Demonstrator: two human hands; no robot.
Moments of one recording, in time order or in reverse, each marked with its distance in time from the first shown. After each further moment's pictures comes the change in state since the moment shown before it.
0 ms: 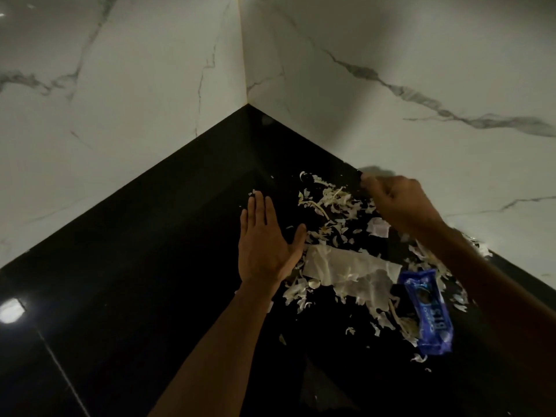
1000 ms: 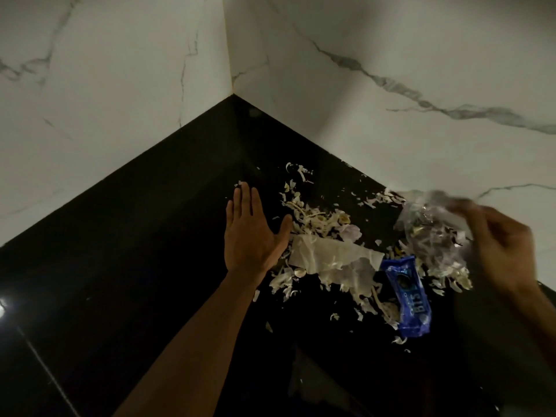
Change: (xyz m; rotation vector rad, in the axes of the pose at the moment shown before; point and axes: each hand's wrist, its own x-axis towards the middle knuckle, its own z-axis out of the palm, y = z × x) left_hand 0.000 -0.001 0.000 0.009 0.023 -0.002; right_hand -0.106 0.083 -0.051 0.352 0.414 0.161
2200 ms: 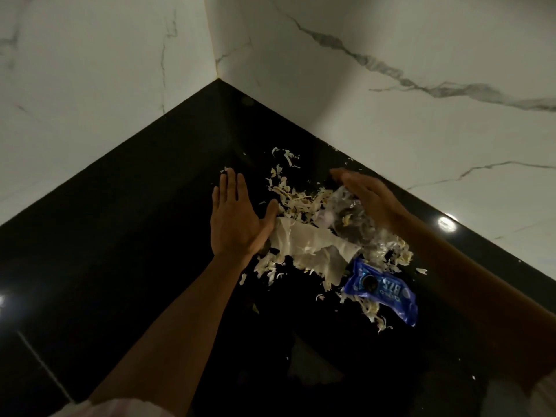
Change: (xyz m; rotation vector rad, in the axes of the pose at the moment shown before) left_hand 0.001 0.000 0.002 0.017 0.022 -0.011; right_hand 0.049 -0.003 0.106 -0.034 -0.688 -0.124
